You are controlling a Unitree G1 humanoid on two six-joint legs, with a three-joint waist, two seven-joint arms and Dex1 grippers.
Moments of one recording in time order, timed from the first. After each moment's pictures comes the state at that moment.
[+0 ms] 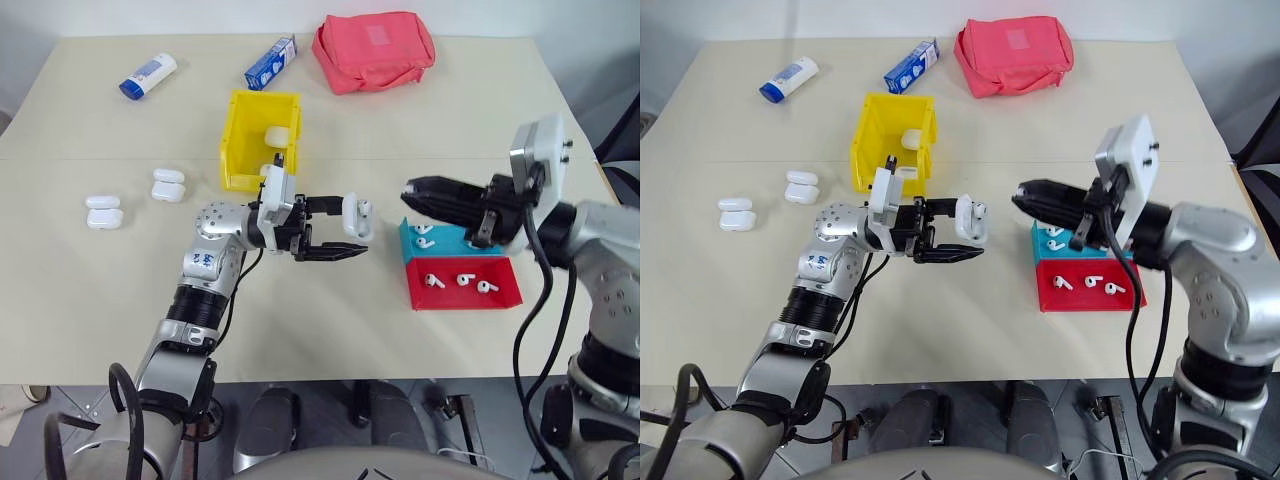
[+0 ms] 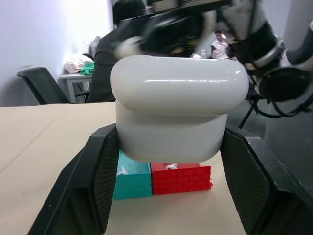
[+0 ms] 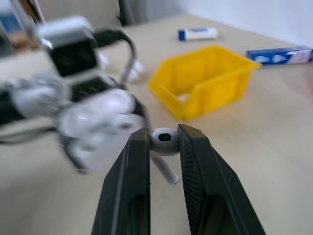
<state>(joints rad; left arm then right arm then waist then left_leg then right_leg) -0.70 0.24 -0.10 0.41 -0.43 -0.02 -1.34 -0.44 -0.47 -0.37 -0.63 0.69 1.10 0.84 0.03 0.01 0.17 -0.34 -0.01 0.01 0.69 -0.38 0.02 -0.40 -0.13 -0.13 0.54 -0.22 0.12</state>
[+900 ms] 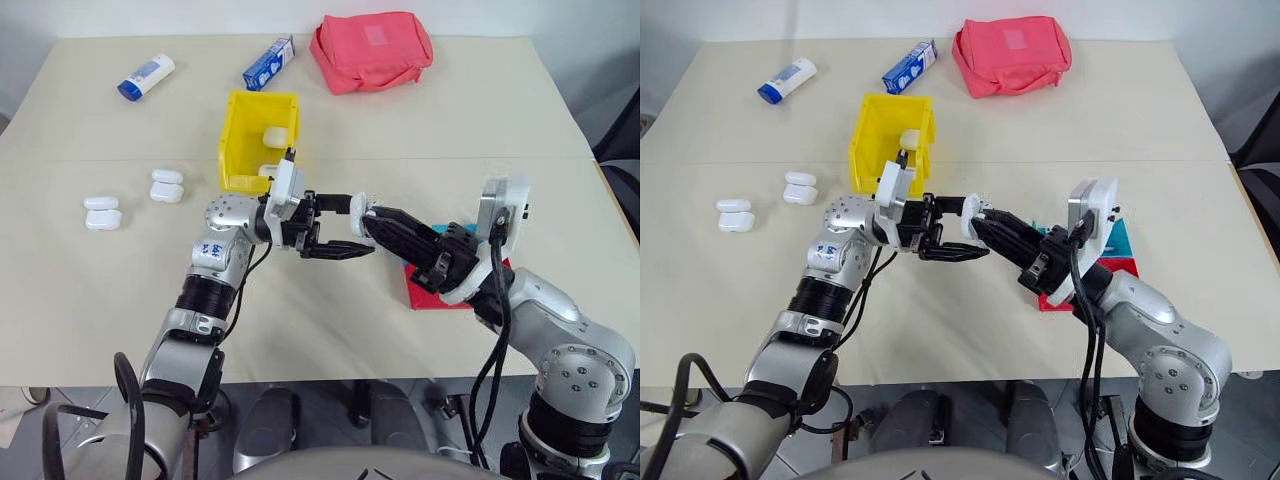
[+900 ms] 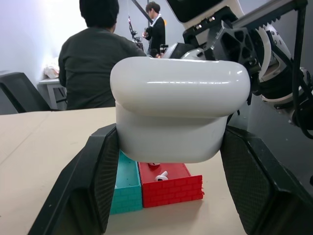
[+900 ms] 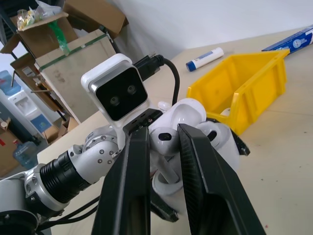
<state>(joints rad) -0.76 0.20 -0.10 0.46 -0.42 0.00 -1.39 -0.18 -0.31 -0.23 -0.73 1.04 0.92 0.38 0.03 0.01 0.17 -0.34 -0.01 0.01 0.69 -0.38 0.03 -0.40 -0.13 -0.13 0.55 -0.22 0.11</state>
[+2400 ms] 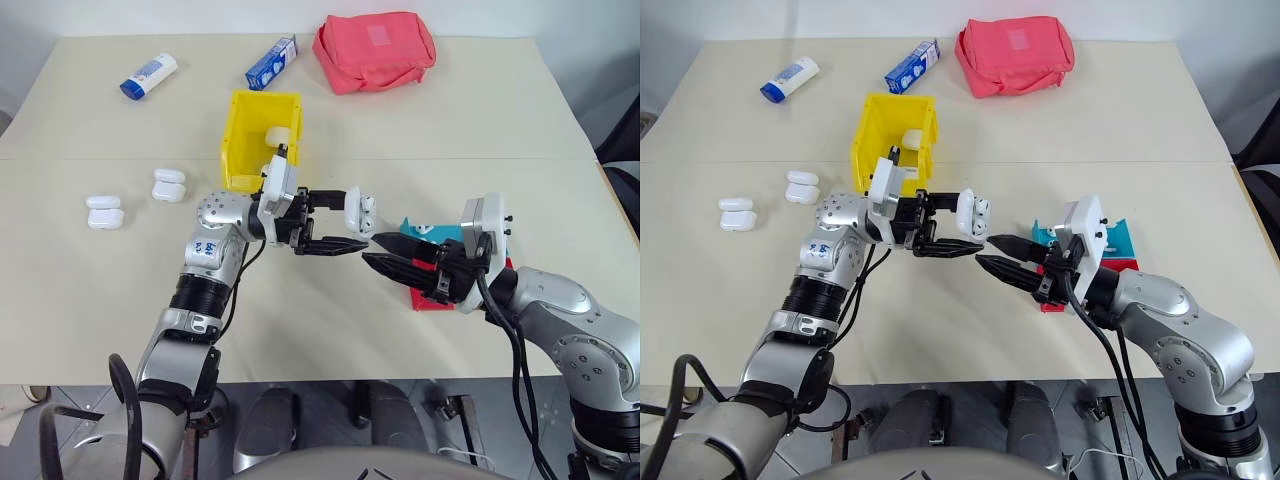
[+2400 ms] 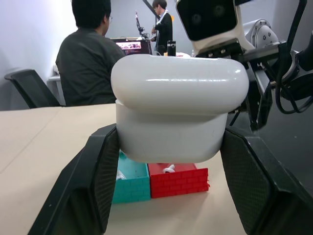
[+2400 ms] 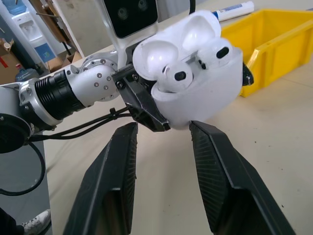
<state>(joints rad) -0.76 0.22 -0.07 0.45 -0.41 -0.01 -1.39 -0.17 -0.63 -0.09 -0.63 0.93 0.74 0.60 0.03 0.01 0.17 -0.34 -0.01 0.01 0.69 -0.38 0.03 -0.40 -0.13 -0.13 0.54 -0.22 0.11</state>
